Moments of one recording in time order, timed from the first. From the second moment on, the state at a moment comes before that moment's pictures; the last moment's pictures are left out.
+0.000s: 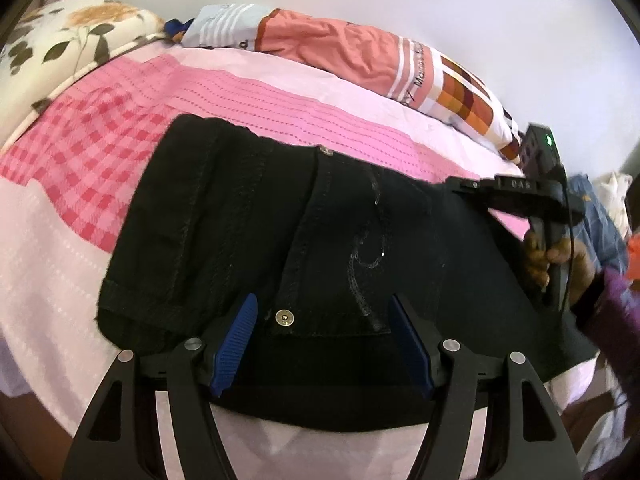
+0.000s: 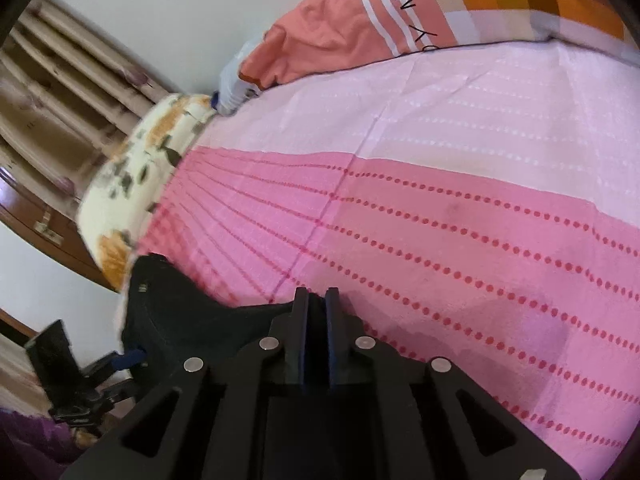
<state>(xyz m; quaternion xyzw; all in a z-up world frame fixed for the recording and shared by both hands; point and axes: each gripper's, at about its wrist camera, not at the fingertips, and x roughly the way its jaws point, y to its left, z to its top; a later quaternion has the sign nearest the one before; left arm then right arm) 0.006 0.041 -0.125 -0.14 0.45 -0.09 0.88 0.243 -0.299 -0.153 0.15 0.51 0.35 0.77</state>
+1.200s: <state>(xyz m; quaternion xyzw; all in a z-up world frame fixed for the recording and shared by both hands) 0.088 0.093 -0.127 -0.11 0.42 -0.10 0.89 0.075 -0.408 -0.110 0.31 0.43 0.28 0.80</state>
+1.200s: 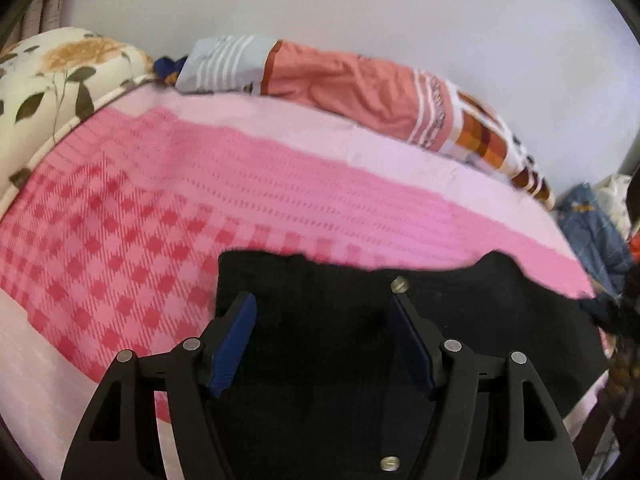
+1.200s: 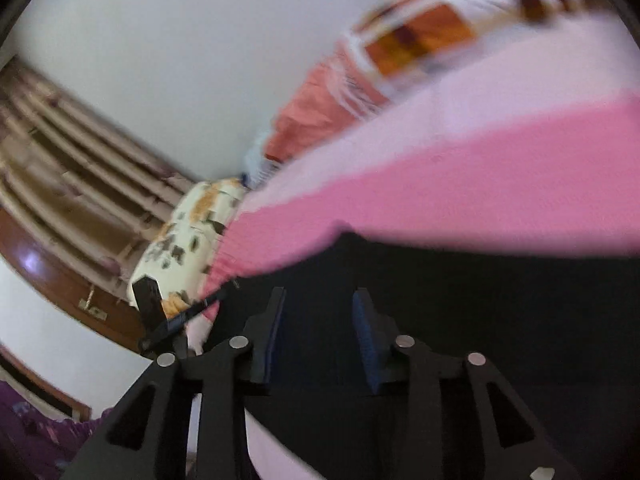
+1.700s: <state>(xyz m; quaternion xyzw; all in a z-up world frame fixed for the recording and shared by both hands) 0.008 0.017 -0.059 -0.08 0.38 -0.20 0.90 -0.060 -0.463 -0.118 0.47 0.38 0.27 0.75</state>
